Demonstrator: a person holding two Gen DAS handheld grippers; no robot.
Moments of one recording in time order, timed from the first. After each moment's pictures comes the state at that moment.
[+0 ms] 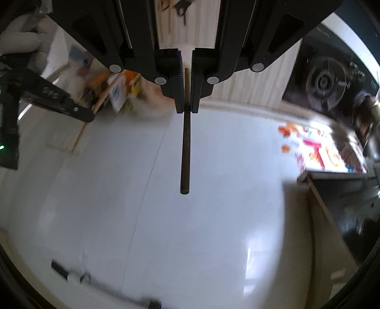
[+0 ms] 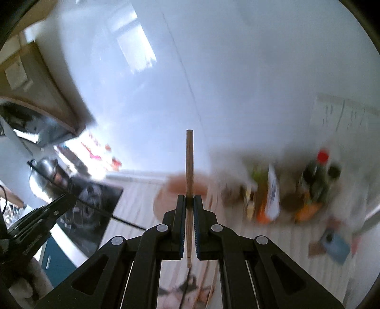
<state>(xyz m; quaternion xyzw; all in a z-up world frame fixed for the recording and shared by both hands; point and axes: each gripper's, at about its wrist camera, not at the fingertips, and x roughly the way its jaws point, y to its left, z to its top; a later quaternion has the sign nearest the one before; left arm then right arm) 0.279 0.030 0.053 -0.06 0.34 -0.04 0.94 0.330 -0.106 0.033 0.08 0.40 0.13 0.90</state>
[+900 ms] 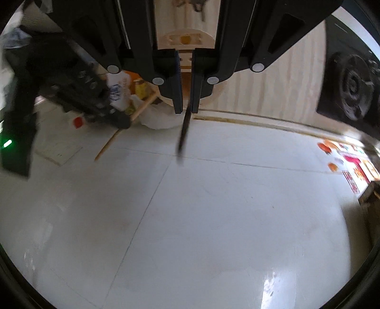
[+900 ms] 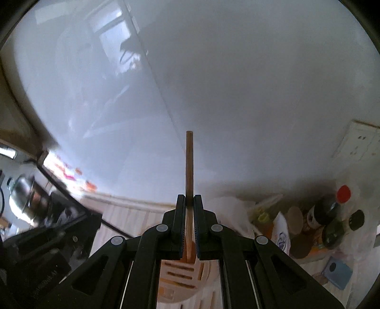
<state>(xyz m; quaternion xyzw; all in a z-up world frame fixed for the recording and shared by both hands) 0.405 0.008 -0.027 -0.10 0.46 -0.09 0.88 0.462 -0.075 -0.039 0.07 0.45 0.11 0.88</state>
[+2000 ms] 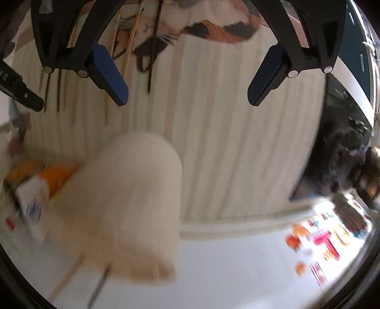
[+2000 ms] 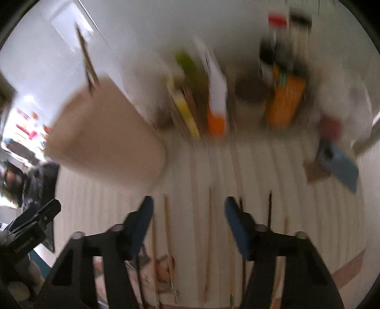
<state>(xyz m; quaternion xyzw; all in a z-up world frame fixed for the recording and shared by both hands) 0.287 -0.004 -0.240 0.00 0.58 0.05 0.81 0.302 -0.166 -0.227 0.13 0.58 0.01 0.81</state>
